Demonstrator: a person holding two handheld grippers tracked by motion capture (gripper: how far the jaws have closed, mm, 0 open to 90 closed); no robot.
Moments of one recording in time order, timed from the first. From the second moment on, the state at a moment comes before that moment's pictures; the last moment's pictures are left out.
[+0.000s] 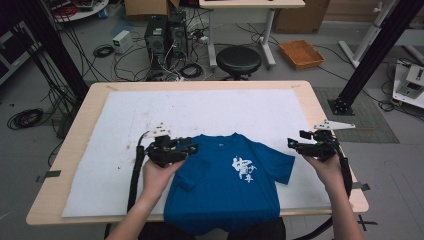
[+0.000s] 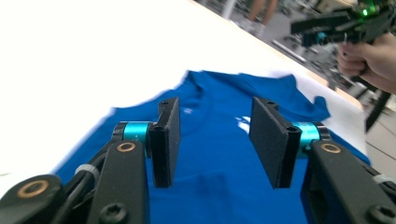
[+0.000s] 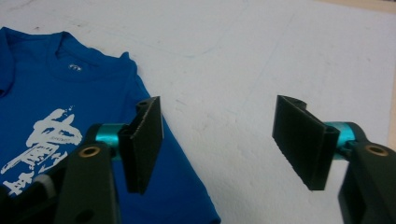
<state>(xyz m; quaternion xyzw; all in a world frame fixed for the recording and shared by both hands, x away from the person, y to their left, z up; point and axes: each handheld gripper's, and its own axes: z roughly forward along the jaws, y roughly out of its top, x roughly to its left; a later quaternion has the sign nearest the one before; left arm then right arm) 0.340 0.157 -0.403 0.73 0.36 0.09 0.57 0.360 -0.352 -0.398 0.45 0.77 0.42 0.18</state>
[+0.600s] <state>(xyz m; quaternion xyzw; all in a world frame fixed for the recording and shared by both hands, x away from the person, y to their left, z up) 0.322 0.243 -0.421 0.72 0.41 0.15 0.54 0.358 -0.366 -0.433 0.51 0.76 0.39 0.08</state>
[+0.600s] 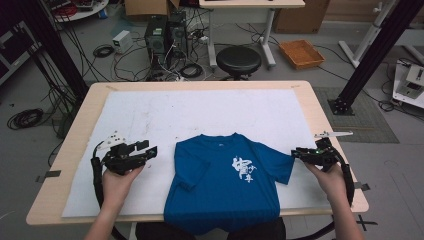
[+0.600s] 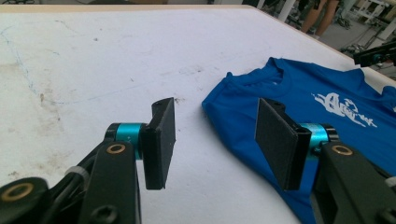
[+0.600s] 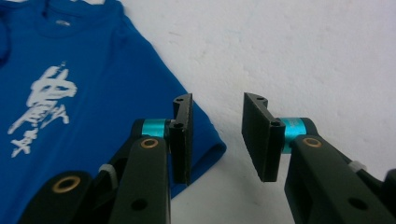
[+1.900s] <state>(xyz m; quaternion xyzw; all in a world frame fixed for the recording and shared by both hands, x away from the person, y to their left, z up) 0.326 0.237 -0.423 0.73 0.40 0.13 0.54 0.337 -0.234 -0.365 0.37 0.83 0.39 0.14</state>
